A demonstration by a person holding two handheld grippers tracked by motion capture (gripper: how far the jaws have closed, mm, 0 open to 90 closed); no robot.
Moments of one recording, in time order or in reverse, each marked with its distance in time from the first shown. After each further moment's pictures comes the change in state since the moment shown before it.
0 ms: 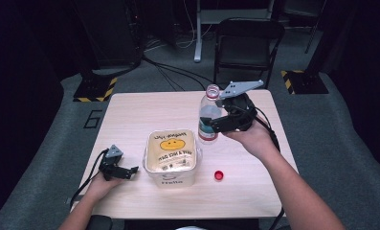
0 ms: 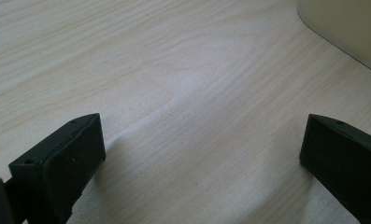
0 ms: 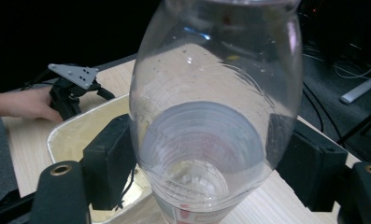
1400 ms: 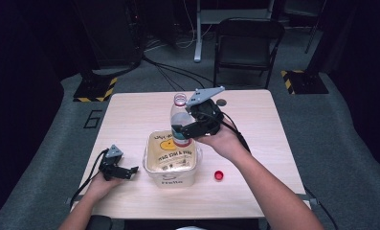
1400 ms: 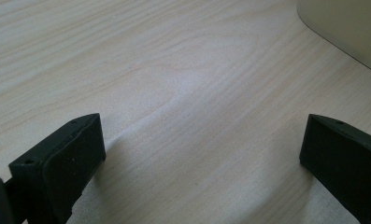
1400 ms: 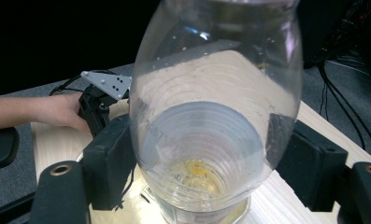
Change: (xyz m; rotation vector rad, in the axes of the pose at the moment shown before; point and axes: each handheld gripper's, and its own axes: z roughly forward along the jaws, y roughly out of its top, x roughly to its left) left arm 0.000 0.000 0.000 0.000 0.000 0.000; right arm 0.036 0.013 0.064 0.002 0.112 -0.054
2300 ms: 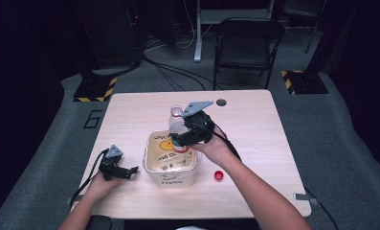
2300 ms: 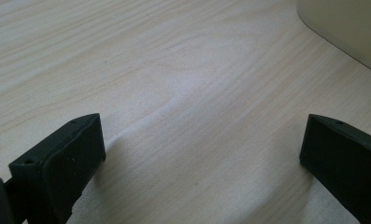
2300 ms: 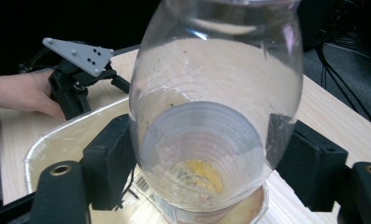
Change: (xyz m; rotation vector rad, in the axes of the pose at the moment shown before) left arm 0.000 0.000 0.000 0.001 0.000 0.001; right arm 0.000 -0.035 0.048 0.048 -0.036 0.022
